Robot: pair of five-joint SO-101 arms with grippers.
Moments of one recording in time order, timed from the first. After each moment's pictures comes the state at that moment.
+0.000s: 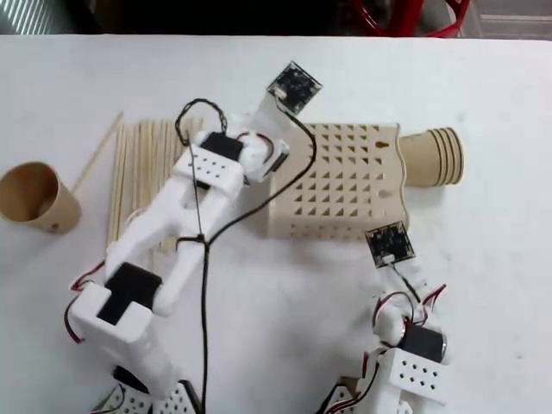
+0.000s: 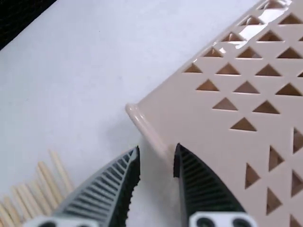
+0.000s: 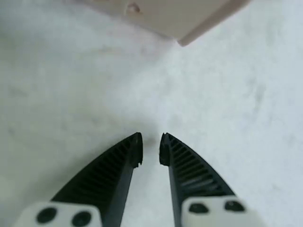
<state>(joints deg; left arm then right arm) 16.1 15.8 5.4 43.0 -18.5 15.0 -84.3 95.7 55.6 37.8</state>
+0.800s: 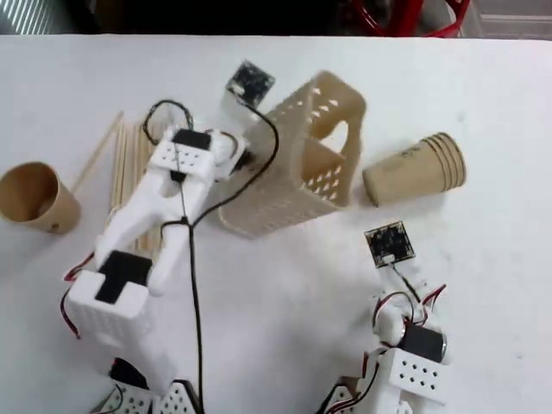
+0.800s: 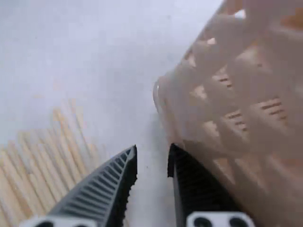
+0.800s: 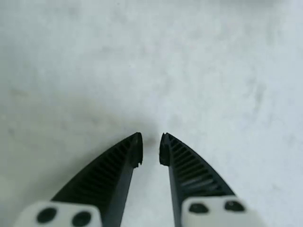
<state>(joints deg) 9.4 20.4 7.5 43.1 -18.5 15.0 -84.3 95.7 55.6 37.8</state>
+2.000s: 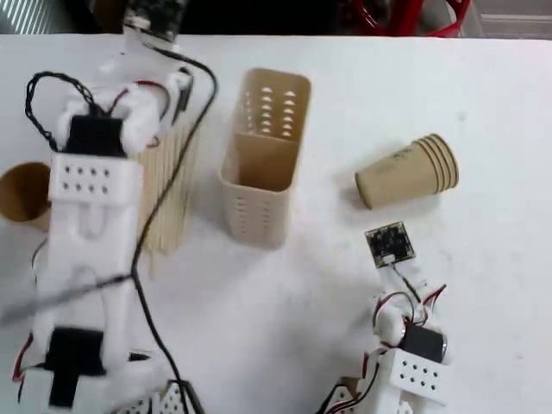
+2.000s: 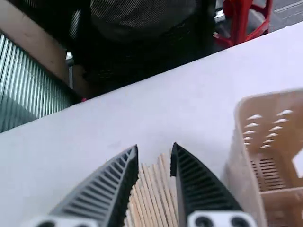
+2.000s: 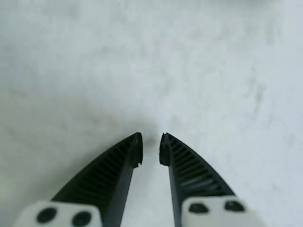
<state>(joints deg) 1.2 -11.9 -5.1 59.9 -15.3 15.0 -84.3 95.7 55.6 37.8</state>
